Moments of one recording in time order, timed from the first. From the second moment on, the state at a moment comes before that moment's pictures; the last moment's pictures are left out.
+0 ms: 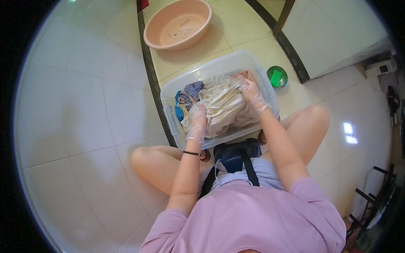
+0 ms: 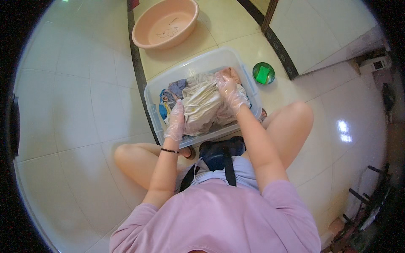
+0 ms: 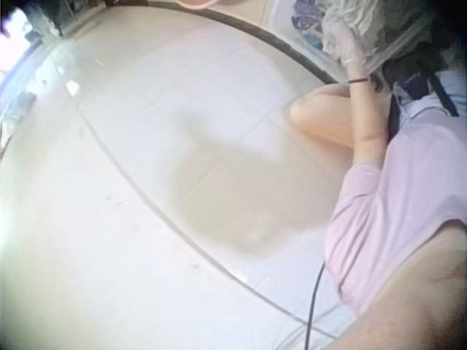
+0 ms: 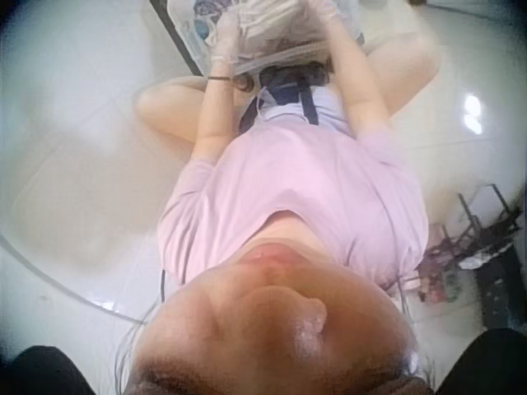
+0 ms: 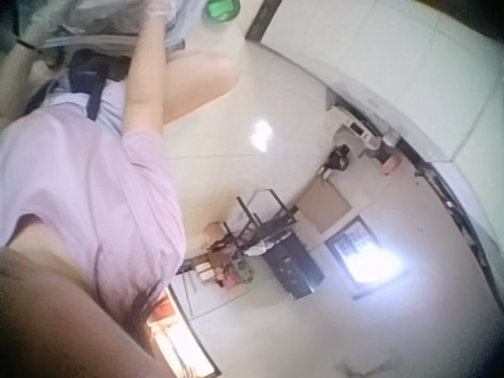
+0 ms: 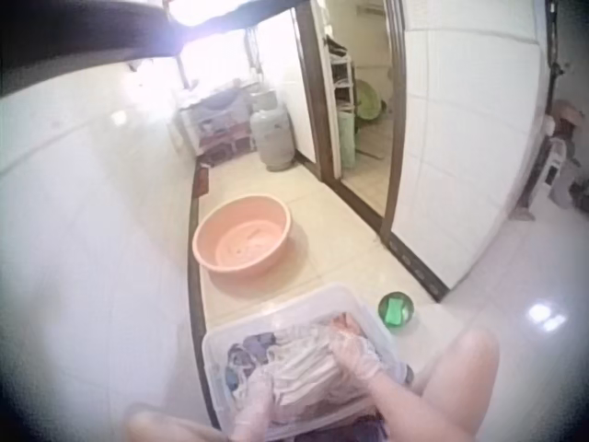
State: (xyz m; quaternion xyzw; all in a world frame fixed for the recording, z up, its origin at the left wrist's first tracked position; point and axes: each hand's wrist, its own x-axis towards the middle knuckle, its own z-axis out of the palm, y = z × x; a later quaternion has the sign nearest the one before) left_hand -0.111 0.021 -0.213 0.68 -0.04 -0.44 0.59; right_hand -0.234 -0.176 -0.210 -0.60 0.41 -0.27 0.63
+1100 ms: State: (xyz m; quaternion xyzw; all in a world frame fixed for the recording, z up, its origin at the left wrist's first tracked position) left_hand -0.070 0.072 -0.079 0.60 -0.22 -0.39 0.66; right_hand -0.255 -0.221 0.029 -0.71 0.23 -0.15 0.65
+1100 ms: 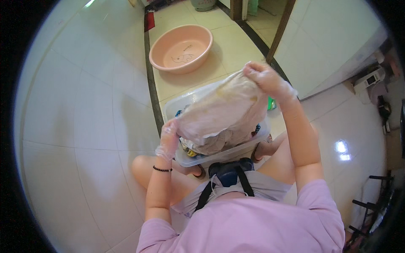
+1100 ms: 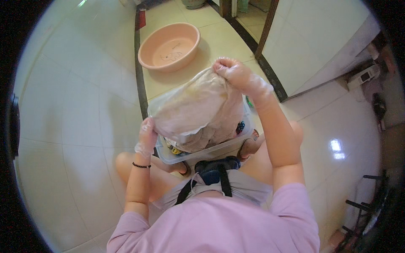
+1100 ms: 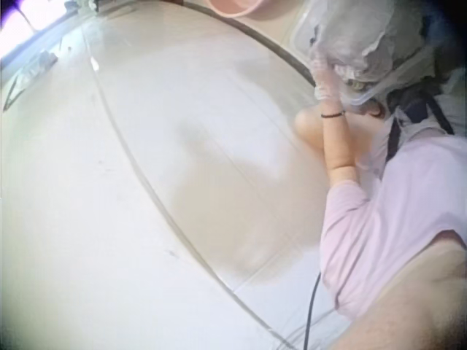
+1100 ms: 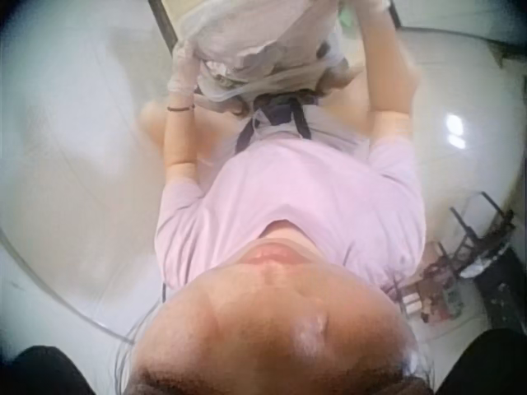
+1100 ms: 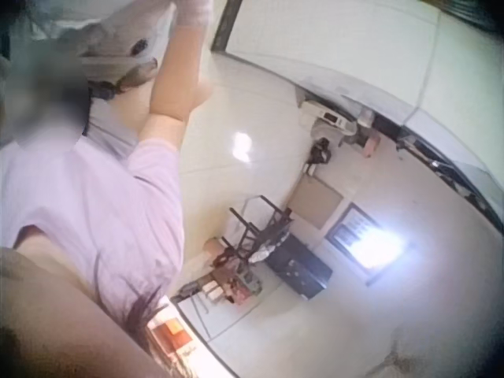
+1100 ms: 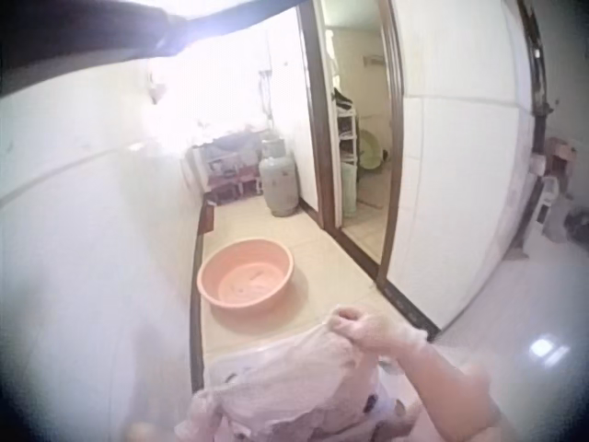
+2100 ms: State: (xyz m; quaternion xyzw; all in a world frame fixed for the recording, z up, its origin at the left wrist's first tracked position) left_hand -0.081 0.029 -0.141 0.72 0.16 -0.56 0.38; right_hand -0.298 -0.385 -0.391 -0.54 0.78 0.00 0.31
